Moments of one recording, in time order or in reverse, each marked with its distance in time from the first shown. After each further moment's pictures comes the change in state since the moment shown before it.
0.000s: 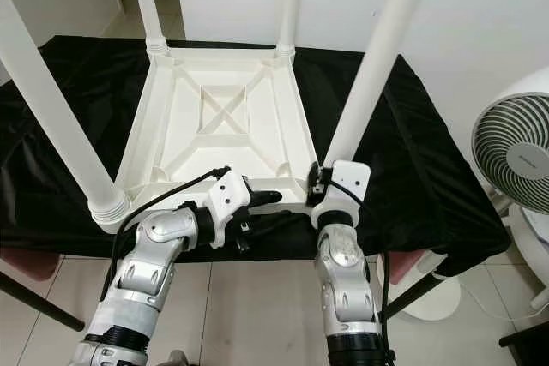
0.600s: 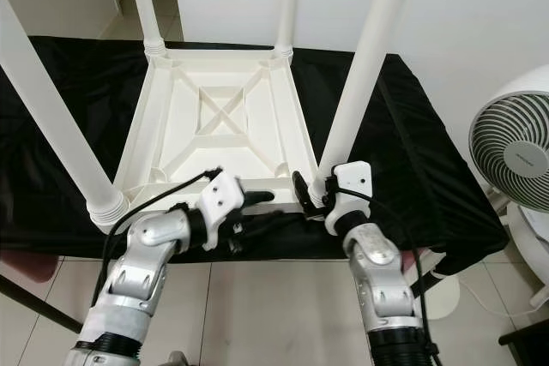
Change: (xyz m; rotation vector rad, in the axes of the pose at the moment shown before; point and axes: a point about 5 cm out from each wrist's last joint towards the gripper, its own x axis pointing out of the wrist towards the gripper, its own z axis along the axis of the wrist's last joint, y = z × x) left arm -0.014 -0.002 -0.009 0.024 0.049 0.015; right arm 0.005 -0.035 0.007 -0.180 -0.007 0.471
